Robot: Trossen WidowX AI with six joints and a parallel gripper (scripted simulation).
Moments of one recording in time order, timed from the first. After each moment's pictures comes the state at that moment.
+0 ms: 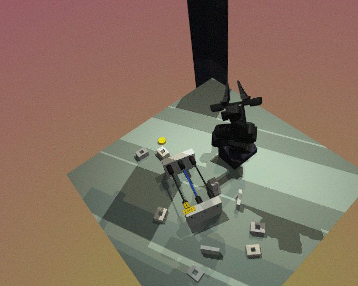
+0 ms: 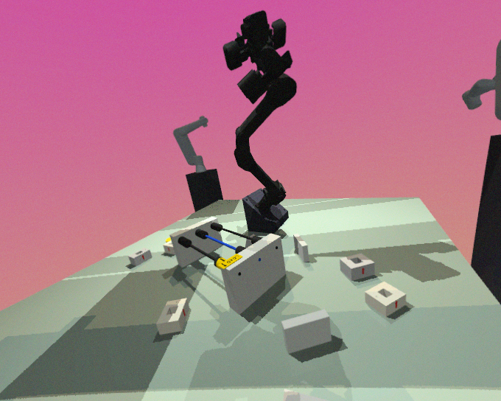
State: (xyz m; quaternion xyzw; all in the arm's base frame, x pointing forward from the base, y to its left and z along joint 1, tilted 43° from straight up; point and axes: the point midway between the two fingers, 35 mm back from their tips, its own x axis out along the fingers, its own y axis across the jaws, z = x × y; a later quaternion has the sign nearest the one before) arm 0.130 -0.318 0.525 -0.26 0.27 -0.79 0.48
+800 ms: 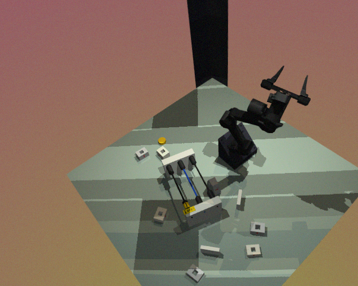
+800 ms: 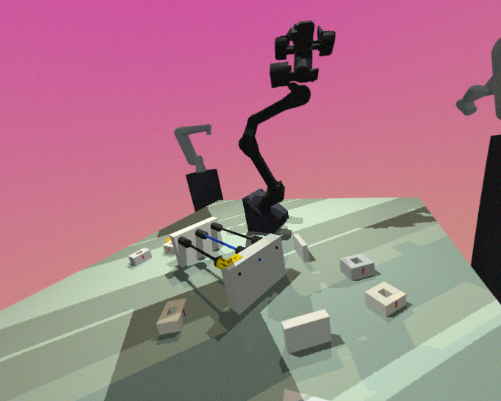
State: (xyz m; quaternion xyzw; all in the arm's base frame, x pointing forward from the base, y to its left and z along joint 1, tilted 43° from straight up) arm -0.045 -0.236 0.612 -0.36 0.20 -0.88 0.25
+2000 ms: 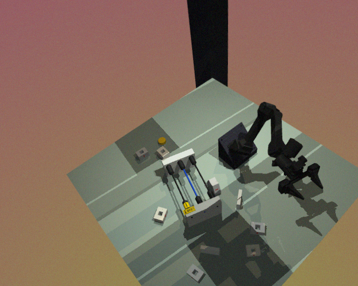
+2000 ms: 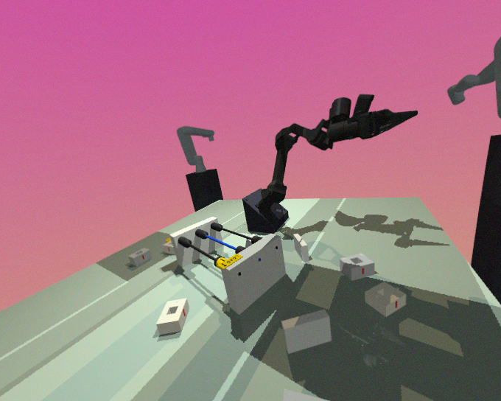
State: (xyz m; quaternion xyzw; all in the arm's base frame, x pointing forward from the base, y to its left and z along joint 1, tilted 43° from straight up) arm 0.105 0.154 0.558 -0.31 0.26 -0.55 -0.73
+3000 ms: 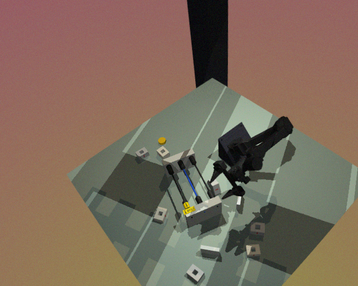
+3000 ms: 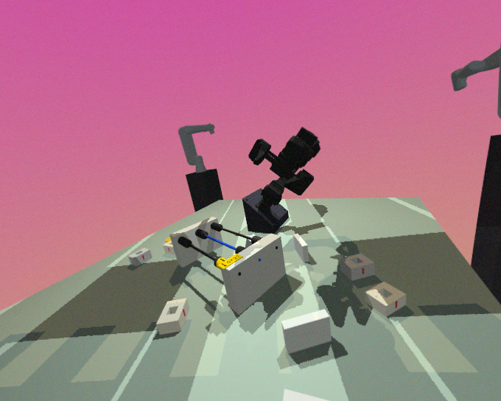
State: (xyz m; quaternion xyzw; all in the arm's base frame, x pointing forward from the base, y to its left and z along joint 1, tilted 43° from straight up) arm 0.316 0.002 0.325 0.00 0.03 -0.01 -1.00
